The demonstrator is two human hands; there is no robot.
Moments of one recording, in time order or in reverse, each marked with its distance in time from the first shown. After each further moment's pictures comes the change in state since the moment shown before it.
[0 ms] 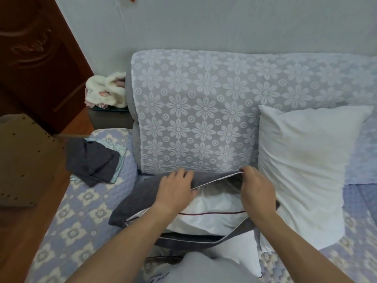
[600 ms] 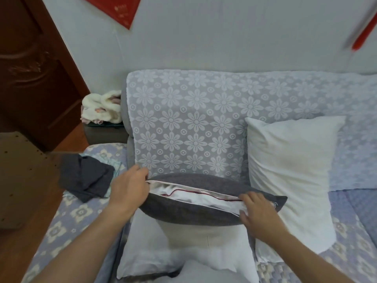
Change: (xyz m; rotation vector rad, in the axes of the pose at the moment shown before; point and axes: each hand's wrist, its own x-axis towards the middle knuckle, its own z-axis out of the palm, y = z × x) left_hand -0.021 -0.074 -0.072 -0.052 0.132 -0.202; right_hand -0.041 0.078 0.005 -0.181 -0.415 -0.131
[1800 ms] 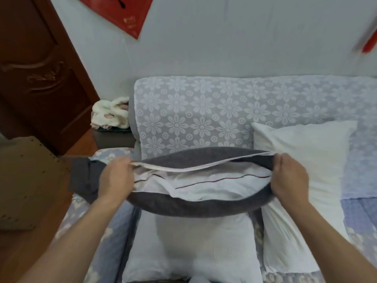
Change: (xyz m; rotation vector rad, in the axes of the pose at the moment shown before) left_hand 0.018 -0.020 -0.052 -0.155 0.119 -0.234; right_hand 0.057 -0.023 -0.144 0.239 0.437 0.382
